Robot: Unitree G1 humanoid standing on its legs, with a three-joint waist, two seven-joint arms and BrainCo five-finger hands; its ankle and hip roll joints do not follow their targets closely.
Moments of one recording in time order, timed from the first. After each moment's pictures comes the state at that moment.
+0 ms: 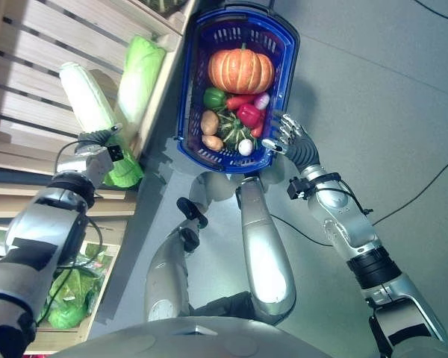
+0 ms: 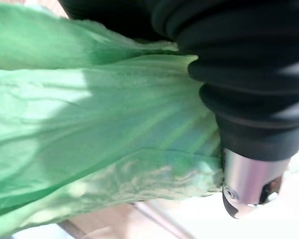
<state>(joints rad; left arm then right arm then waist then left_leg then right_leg) -0.87 0.50 -0.23 1.14 -0.64 0.15 0.50 -0.25 -0.61 0.33 -0.07 0.61 -0.03 -0.08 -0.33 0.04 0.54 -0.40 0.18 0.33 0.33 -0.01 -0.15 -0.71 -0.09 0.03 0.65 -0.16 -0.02</state>
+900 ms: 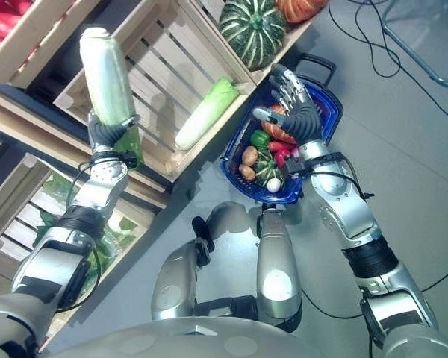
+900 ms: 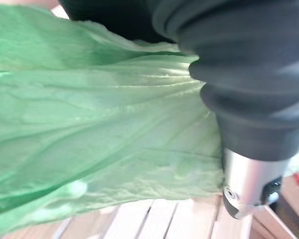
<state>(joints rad) -0.61 0.49 -0.27 0.62 -0.18 -0.08 0.60 -0.41 -0.55 0.30 -0.23 0.52 0.05 -0.23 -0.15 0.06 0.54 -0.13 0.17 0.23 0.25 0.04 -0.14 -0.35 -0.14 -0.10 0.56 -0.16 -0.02</state>
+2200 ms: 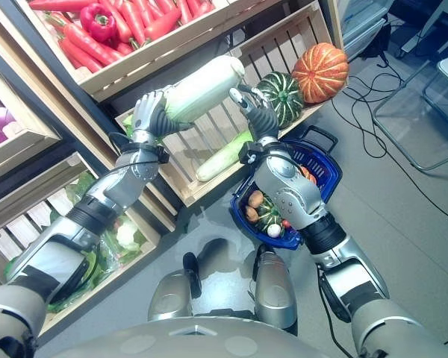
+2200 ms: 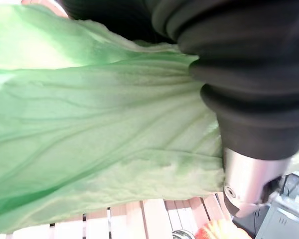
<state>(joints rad) -0.68 0.52 -0.58 0.36 0.40 0.15 0.48 -0.56 -0.31 0.45 0.01 0.94 0.11 -0.56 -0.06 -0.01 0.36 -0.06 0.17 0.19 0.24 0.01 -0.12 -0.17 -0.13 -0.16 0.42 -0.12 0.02</state>
